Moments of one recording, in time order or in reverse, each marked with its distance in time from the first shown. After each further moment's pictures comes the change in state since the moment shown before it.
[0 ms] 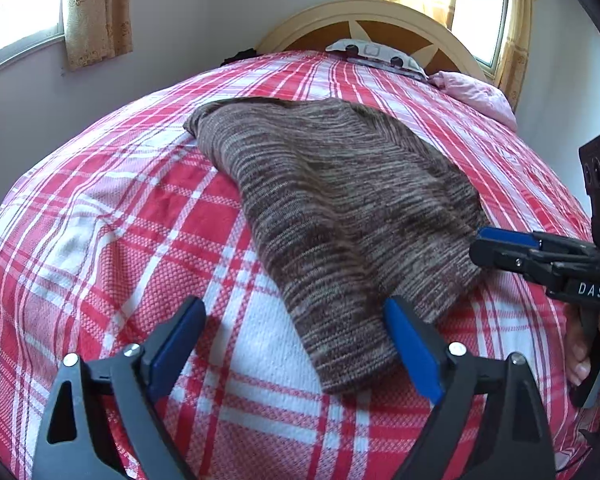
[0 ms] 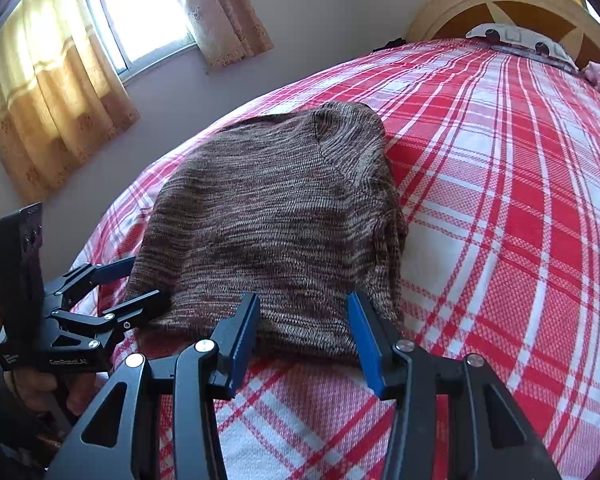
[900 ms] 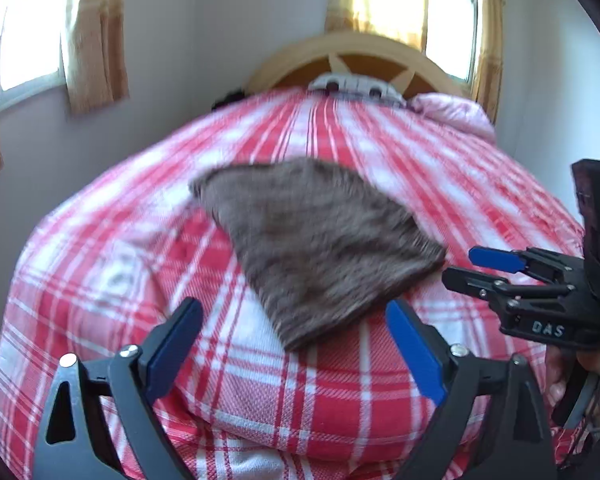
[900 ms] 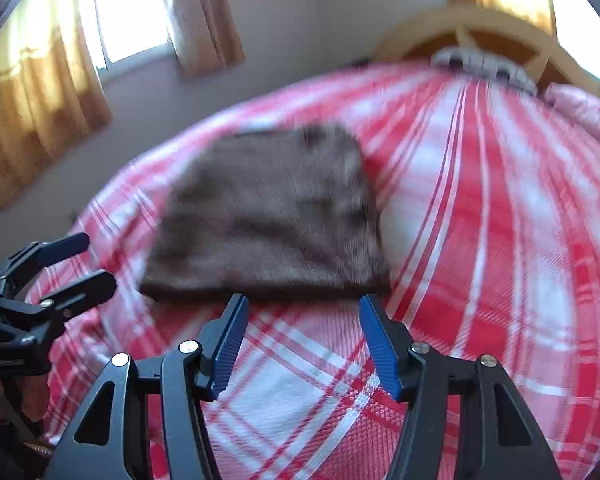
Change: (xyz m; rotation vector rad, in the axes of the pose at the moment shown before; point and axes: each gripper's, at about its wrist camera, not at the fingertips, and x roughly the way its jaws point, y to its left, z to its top) left arm -0.097 -0.026 -0.001 0.072 -0.150 0.007; right arm -0.063 0.053 -0.028 -0.028 -0.103 -0.198
